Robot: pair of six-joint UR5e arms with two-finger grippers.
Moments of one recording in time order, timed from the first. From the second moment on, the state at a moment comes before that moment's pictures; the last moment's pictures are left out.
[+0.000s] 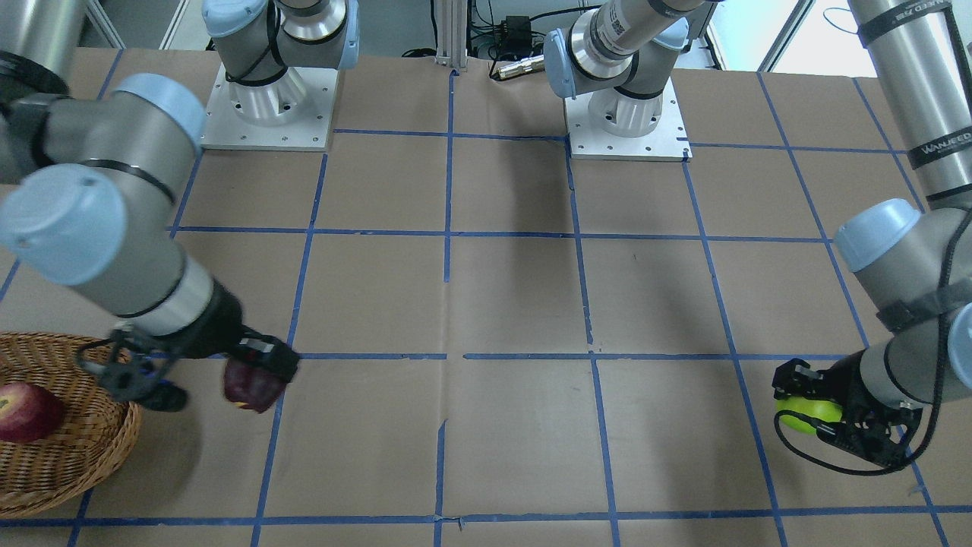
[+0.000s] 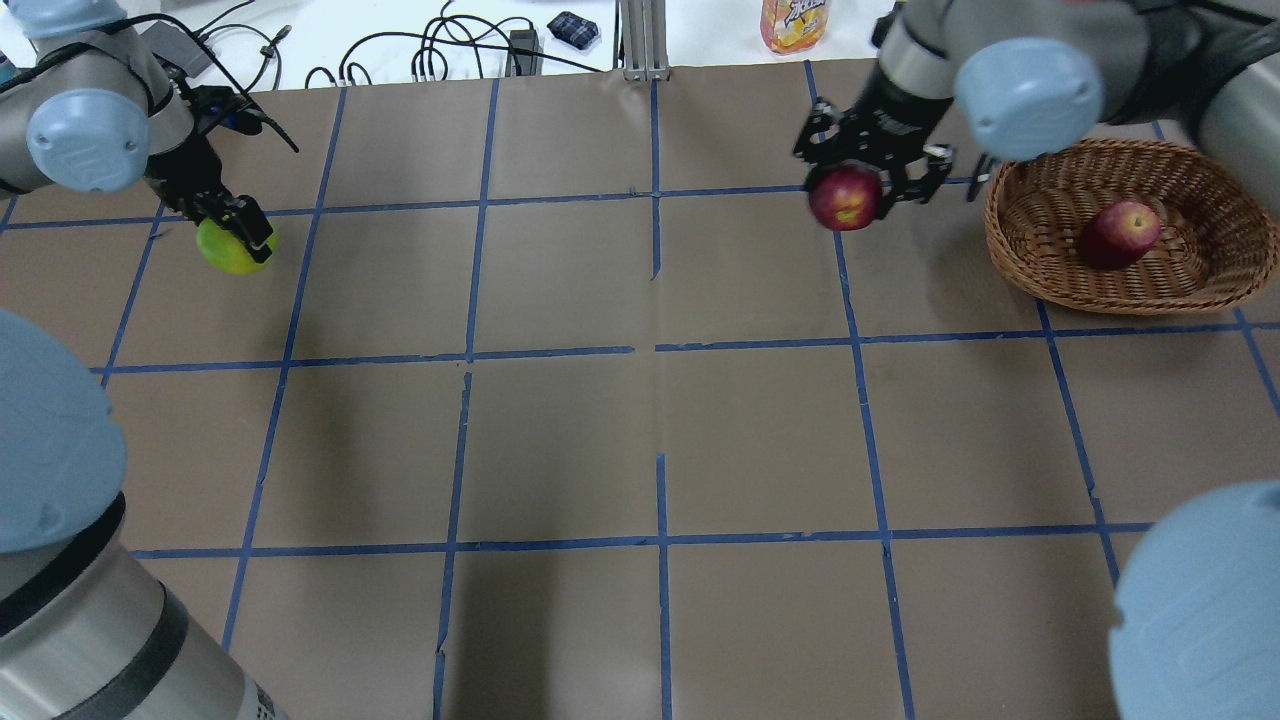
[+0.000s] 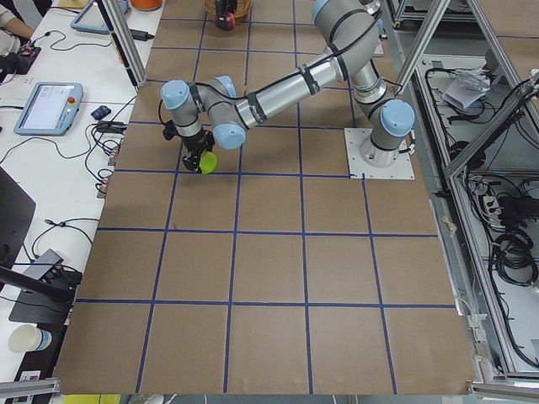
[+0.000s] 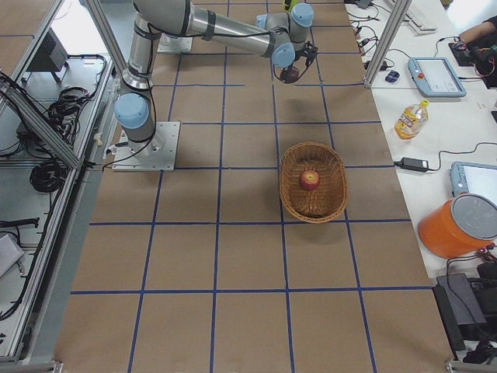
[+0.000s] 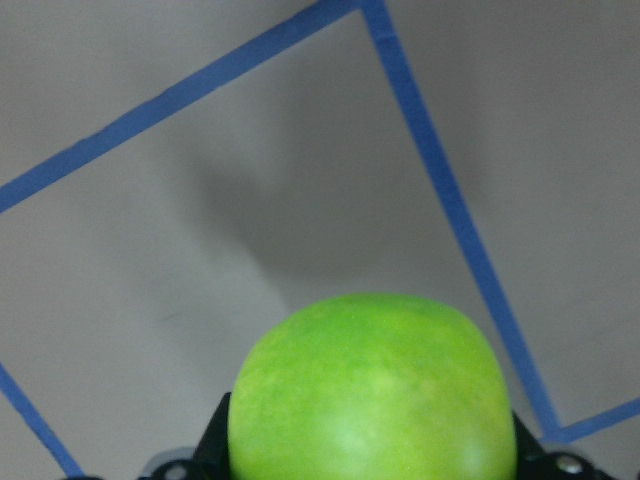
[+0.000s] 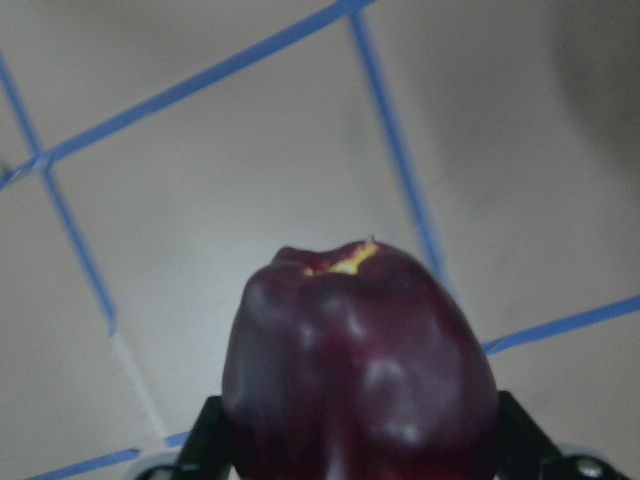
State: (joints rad) left arm -1.25 -2.12 -1.39 -1.30 1.67 0.74; right arm 1.47 -1.21 1.47 -1.83 -1.41 0.26
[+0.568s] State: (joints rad) left arm -1.56 -2.01 -1.46 -1.34 1.44 0.17; right arm 1.11 -1.17 1.37 -1.78 -1.60 -0.34
